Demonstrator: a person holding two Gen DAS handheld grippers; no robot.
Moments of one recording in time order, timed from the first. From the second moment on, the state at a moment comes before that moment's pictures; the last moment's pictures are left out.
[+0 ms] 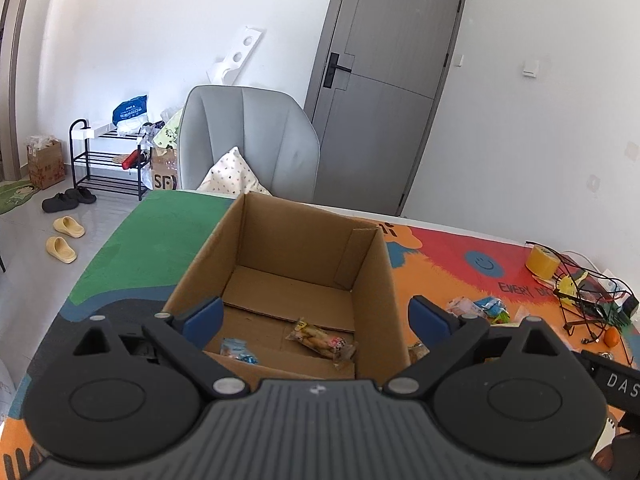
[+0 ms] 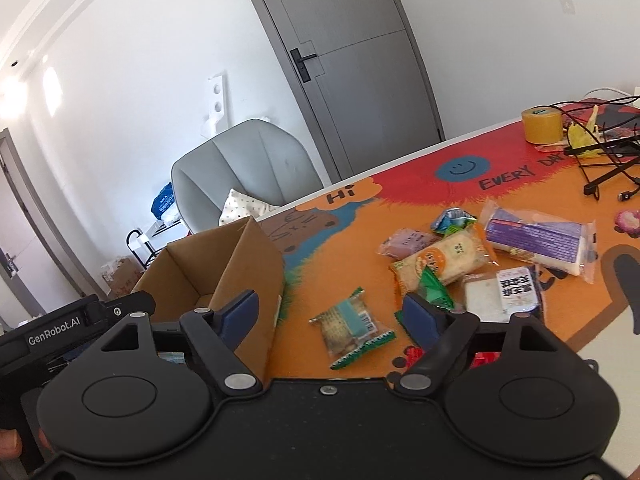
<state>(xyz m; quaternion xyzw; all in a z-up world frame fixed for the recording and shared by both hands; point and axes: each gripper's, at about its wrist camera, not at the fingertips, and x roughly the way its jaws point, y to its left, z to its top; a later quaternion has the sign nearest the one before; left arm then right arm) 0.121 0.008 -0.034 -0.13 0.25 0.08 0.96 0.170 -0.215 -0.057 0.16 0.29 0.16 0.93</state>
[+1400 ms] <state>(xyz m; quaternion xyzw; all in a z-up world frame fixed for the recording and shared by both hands) 0.135 -0.137 -0.083 -0.06 0.31 -0.05 0.95 0.153 -0.338 -0.100 0.20 0.31 0.08 0.93</state>
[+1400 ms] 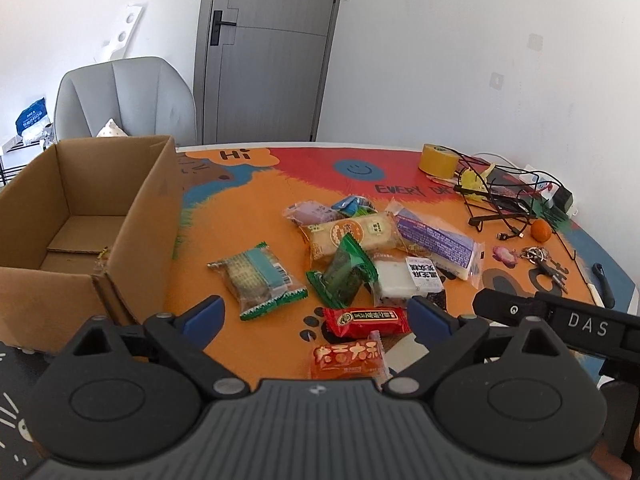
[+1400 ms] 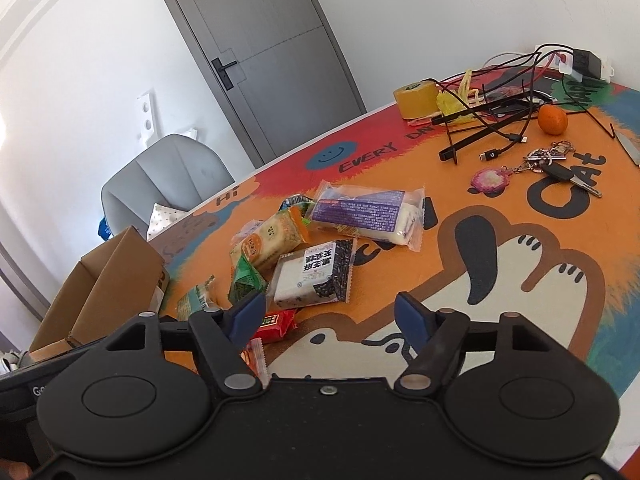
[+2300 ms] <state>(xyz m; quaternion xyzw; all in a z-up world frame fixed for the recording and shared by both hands) 0.154 -0.145 -0.124 -0.08 0.36 -0.04 0.93 0.165 -0.331 -0.130 0.20 0.34 0.10 0.91</state>
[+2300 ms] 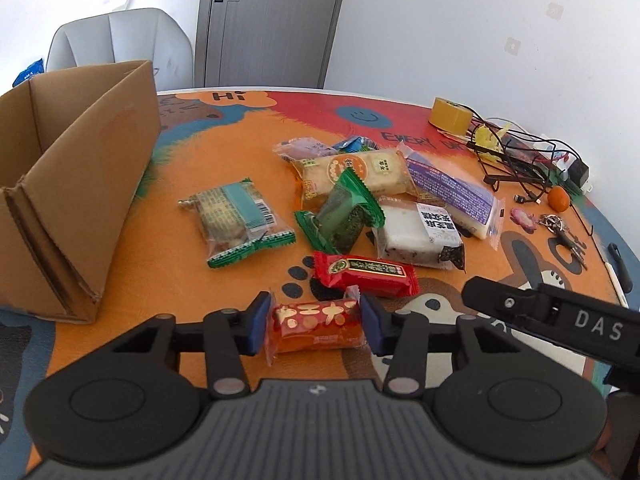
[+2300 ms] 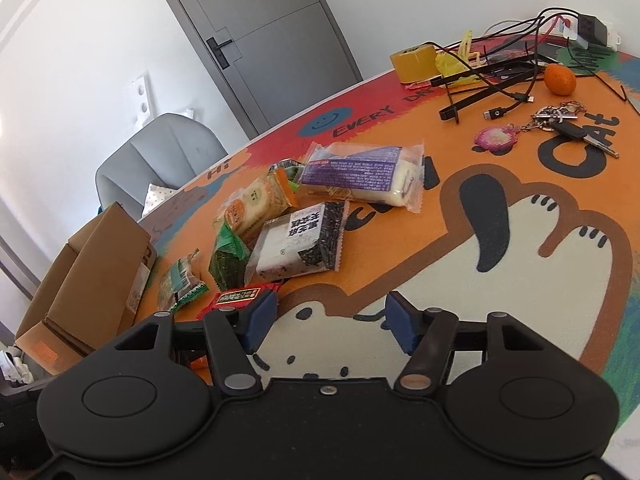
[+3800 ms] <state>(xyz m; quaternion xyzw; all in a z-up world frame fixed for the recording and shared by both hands) 0.131 -0.072 -0.110 -0.13 0.33 0.01 0.93 0.183 -0.248 -0.129 0.10 0.37 0.17 0.91</state>
